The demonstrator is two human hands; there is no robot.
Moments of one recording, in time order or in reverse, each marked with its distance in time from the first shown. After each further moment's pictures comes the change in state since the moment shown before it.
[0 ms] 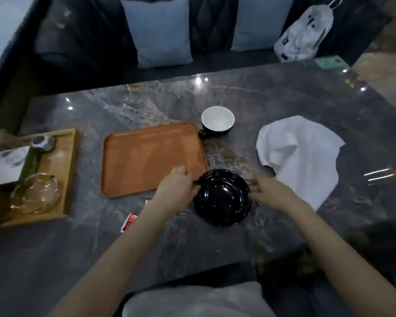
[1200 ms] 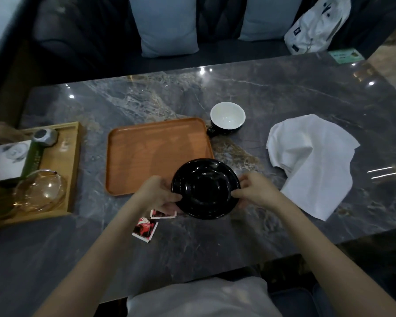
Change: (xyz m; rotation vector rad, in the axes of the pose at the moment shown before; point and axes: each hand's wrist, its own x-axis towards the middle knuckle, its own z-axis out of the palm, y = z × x) left_hand -0.020 -0.051 -0.032 -1.007 -0.294 -0.520; right_hand 0.004 -0.070 -0.009 0.664 -0.069 -0.009
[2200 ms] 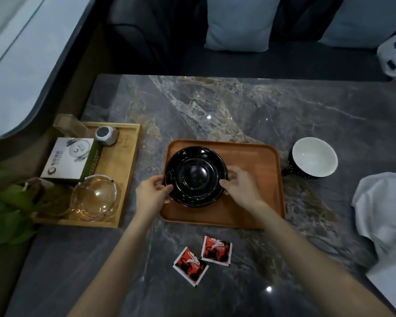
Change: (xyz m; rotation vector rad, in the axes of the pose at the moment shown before) left_hand 0.068 -0.071 -0.130 -0.245 0.695 0.031; right_hand 0.166 -0.099 0.124 0.027 0.016 -0.214
